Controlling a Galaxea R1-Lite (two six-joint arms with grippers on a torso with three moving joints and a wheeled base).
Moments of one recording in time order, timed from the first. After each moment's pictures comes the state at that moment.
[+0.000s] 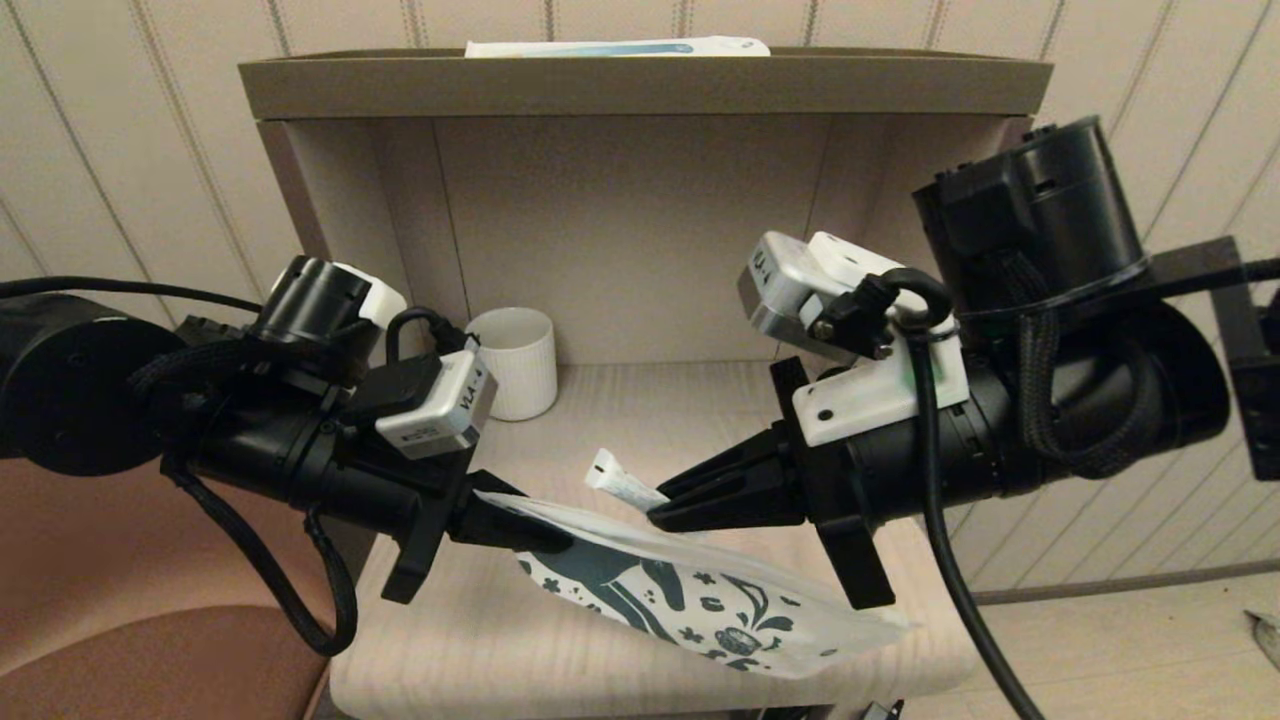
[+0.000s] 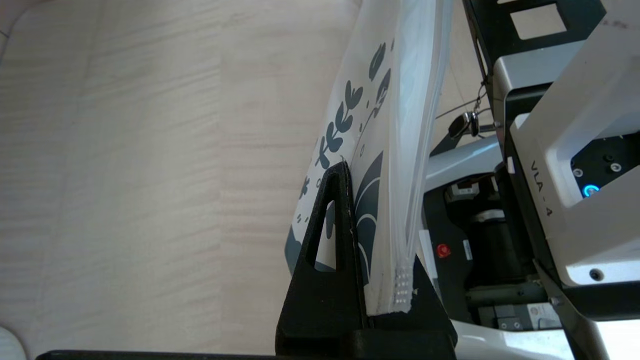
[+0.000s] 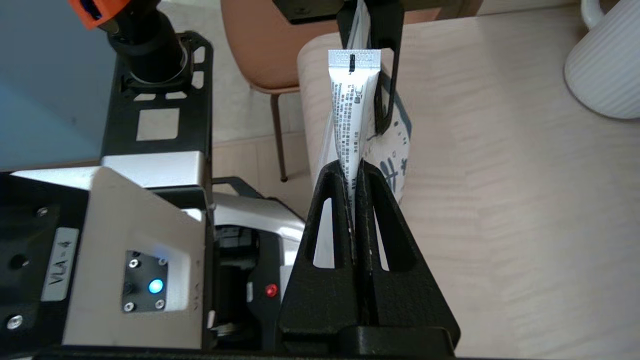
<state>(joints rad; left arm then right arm) -0.48 1.69 -1.15 0.32 -0.91 1.01 0.72 1.60 -1.32 0.23 0.62 -0.41</state>
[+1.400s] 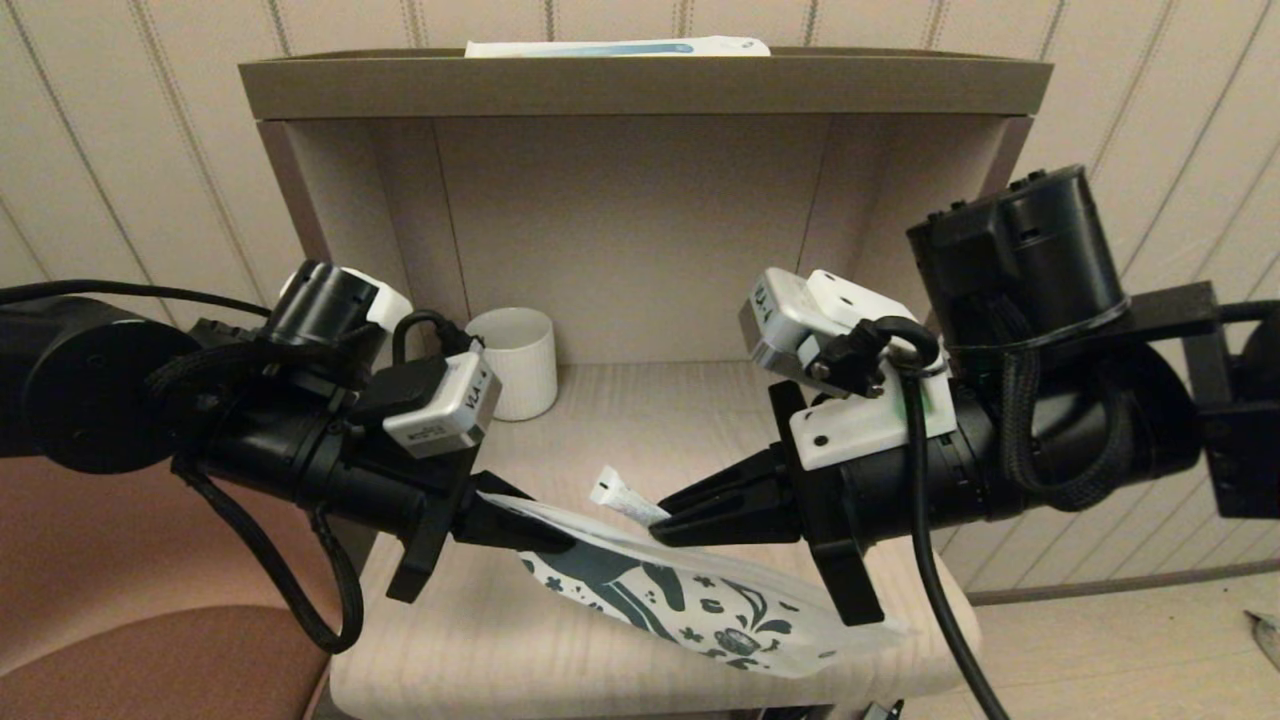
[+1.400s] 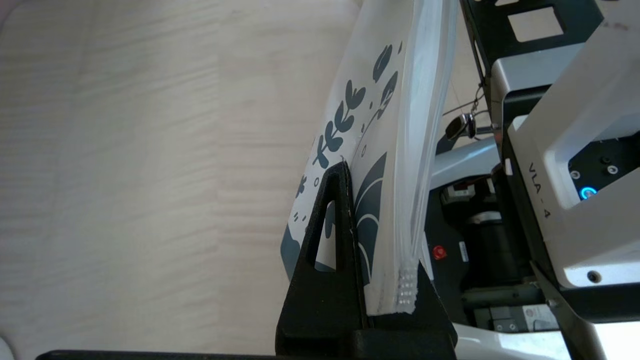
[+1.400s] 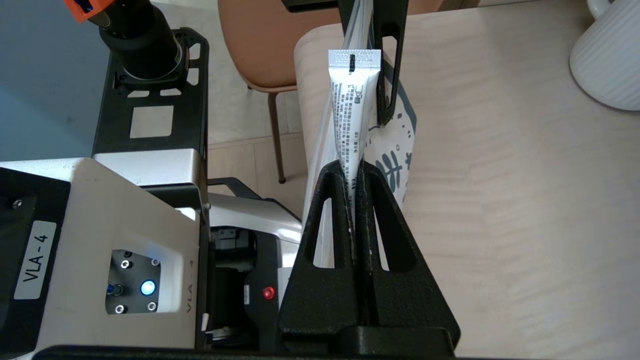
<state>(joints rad) -0.48 1.71 -1.16 0.32 -0.92 1.00 0.71 1.59 -1.23 0.14 0.63 -0.41</state>
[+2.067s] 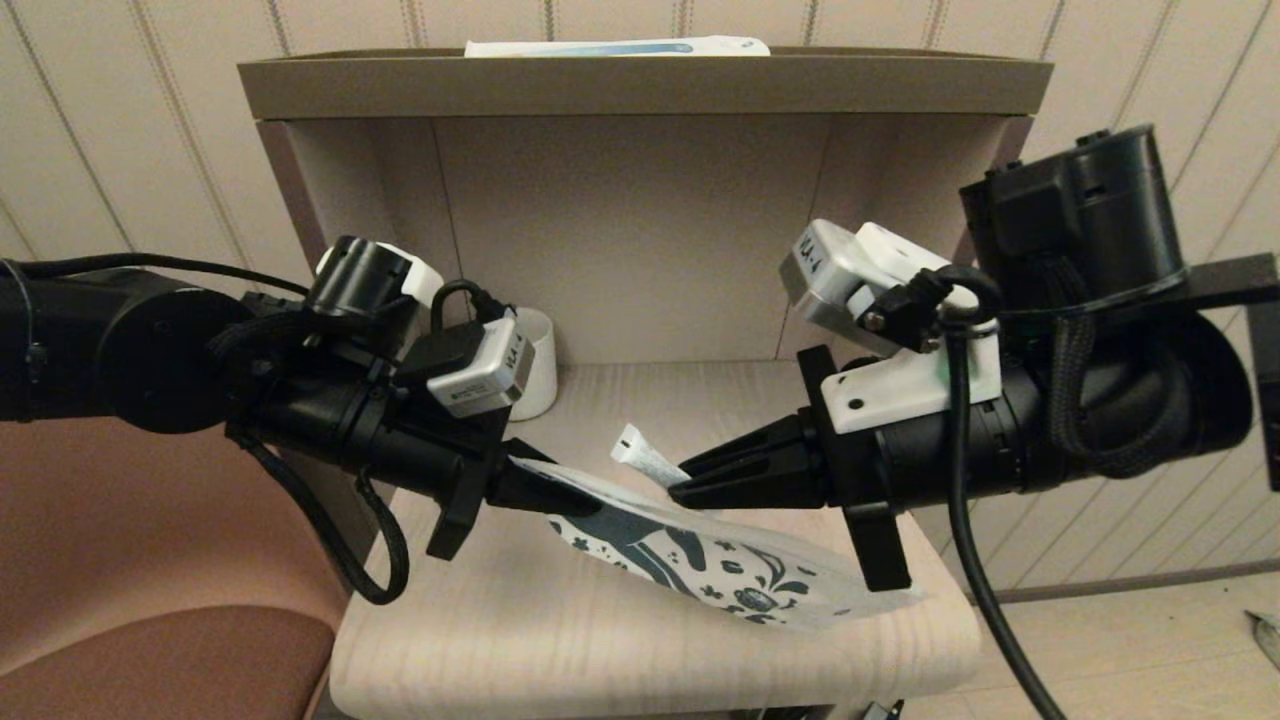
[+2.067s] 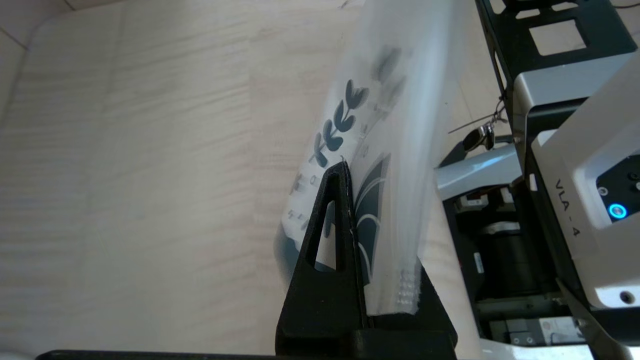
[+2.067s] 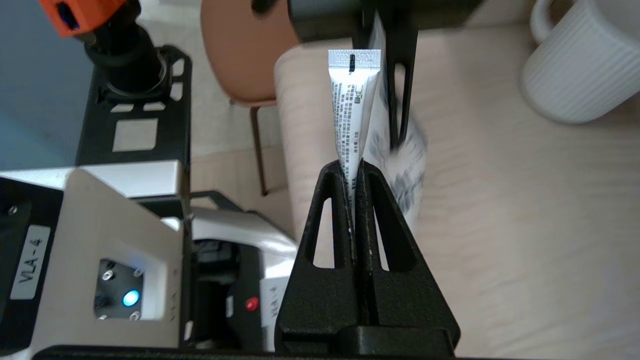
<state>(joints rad) -0.49 1.78 -1.28 0.33 -0.91 0.97 0.67 1.56 -1.25 0.12 0.64 -0.41</state>
